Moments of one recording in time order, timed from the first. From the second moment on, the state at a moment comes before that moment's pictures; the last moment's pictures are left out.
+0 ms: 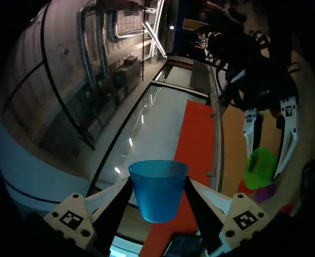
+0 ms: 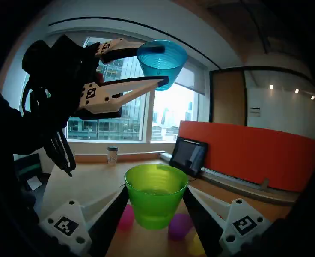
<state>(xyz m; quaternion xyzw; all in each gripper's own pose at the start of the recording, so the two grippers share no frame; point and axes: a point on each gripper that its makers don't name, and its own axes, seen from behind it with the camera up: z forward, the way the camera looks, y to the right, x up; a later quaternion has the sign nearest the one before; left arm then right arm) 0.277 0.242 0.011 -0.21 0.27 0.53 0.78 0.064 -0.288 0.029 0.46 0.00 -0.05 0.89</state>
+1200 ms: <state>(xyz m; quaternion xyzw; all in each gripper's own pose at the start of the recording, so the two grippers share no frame) 0.256 0.206 0.057 -0.31 0.07 0.06 0.95 0.078 -0.276 0.029 0.45 0.02 -0.04 0.89</state>
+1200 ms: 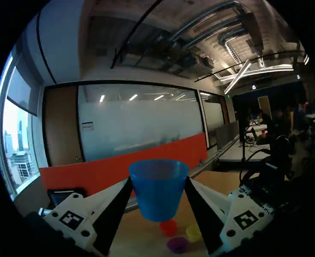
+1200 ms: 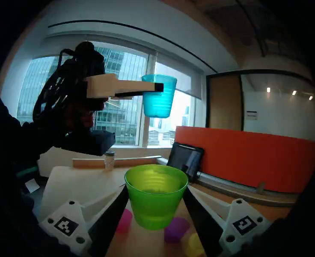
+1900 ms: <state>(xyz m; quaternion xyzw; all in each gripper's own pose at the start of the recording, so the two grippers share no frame) 0.226 0.193 0.060 -0.32 0.02 0.03 0.95 0.082 -0.267 0.026 0.44 0.01 -0.04 0.90</state>
